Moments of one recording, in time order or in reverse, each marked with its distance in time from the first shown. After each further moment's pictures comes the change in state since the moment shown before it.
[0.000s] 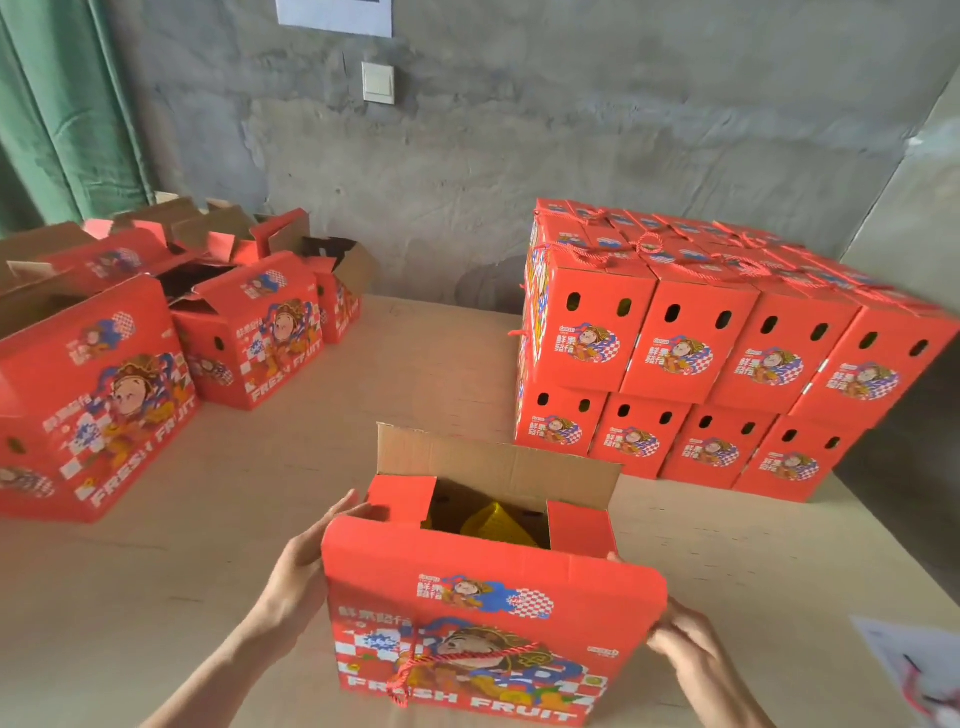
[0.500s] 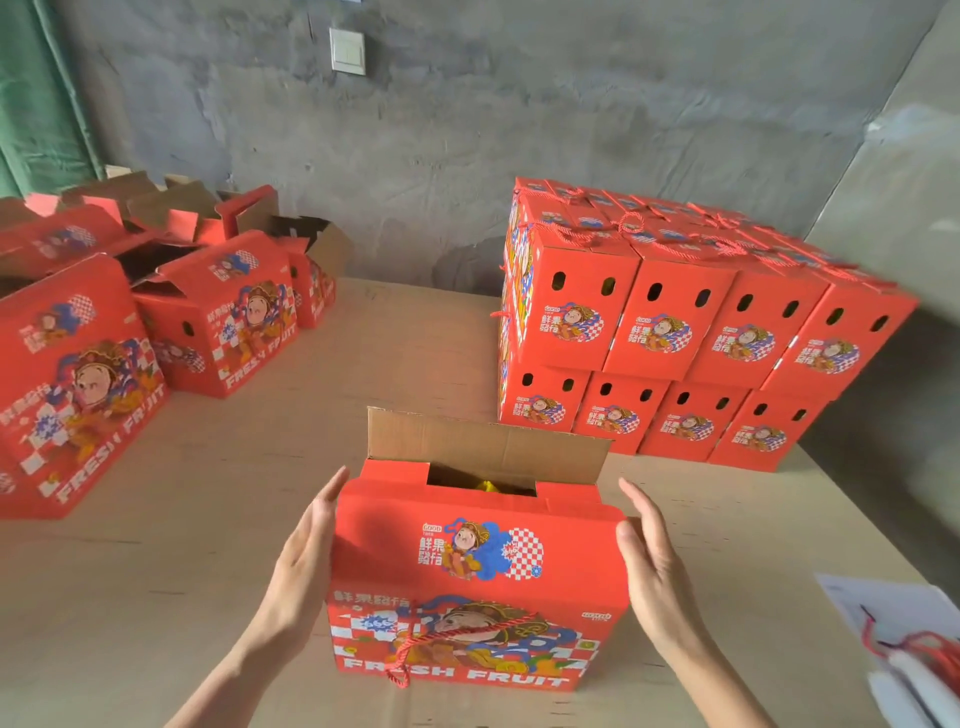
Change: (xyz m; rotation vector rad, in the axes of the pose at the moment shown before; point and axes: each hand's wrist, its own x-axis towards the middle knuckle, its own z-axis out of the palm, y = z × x) left_hand -0.018 0.016 0.016 0.046 0.071 0.013; right_hand 0.019 -0.028 0.031 -0.354 0.446 -0.019
